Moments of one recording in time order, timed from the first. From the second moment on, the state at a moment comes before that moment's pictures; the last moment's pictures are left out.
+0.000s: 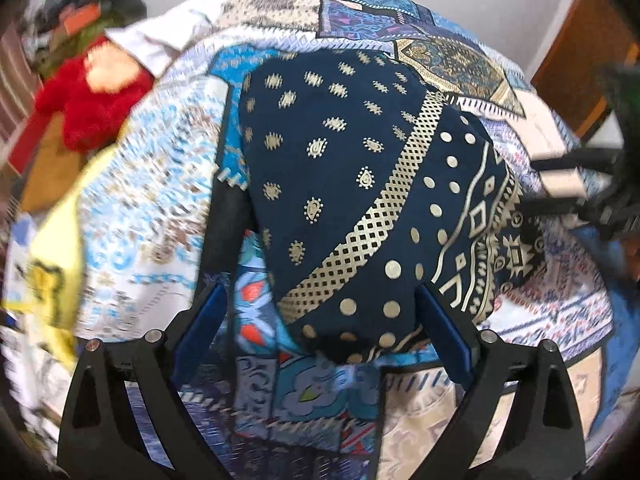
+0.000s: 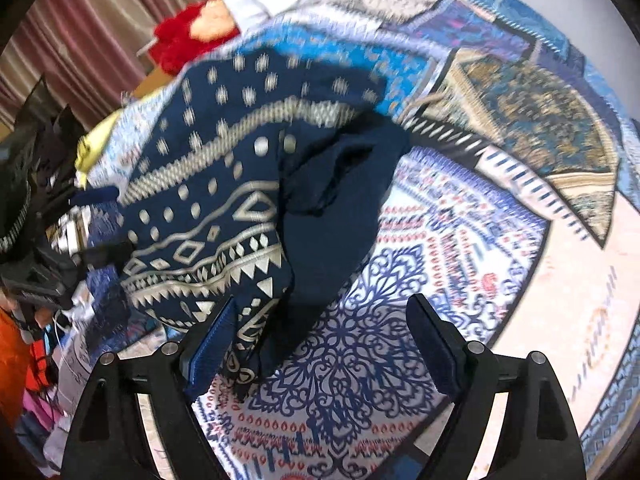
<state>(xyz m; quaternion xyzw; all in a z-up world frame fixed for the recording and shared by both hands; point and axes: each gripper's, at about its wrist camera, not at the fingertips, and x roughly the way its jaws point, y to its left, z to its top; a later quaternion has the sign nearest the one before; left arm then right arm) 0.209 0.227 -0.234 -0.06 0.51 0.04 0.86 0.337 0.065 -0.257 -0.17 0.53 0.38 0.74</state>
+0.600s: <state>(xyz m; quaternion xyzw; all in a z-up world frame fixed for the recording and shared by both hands) 0.305 0.276 -0.222 -0.09 0.47 0.15 0.86 0.398 0.112 -0.276 -0.07 0.55 0.35 0.76</state>
